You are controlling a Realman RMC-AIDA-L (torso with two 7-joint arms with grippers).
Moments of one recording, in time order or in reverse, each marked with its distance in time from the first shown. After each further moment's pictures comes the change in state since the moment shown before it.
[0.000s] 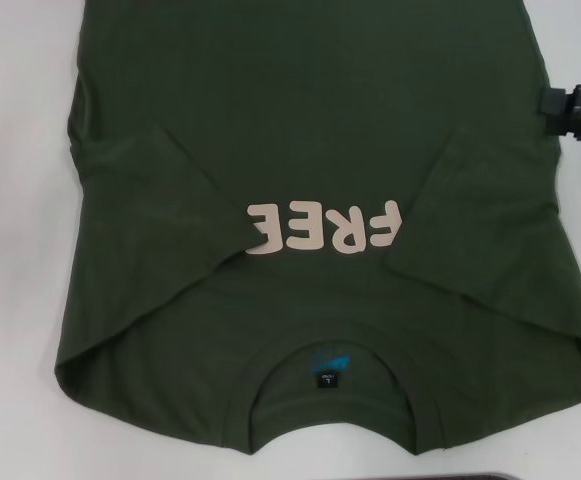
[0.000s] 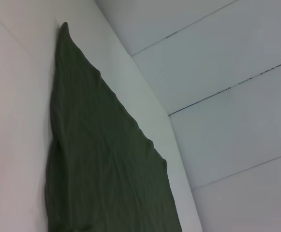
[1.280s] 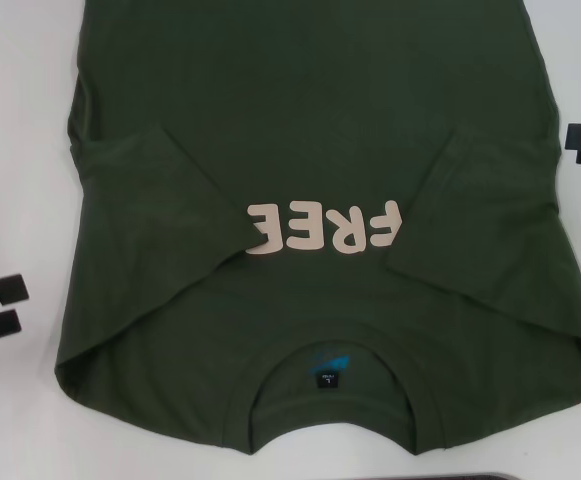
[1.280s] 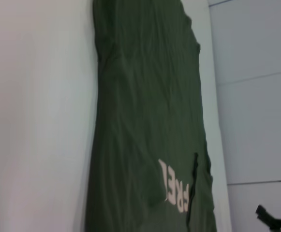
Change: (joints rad) left arm 0.122 -0.037 0.130 0.097 0.171 0.191 -0.112; right arm -0.050 -0.008 -0.027 -0.106 -0.041 -0.042 0.039
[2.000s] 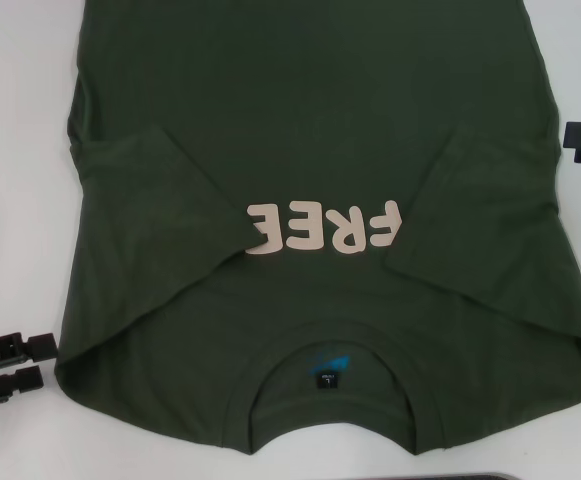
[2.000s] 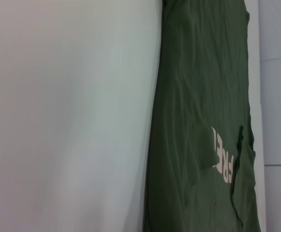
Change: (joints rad) left arm 0.009 -0.013 0.013 -0.084 0.119 -0.085 0.048; right arm 0.002 0.002 0.002 0.000 0.000 0.000 0.007
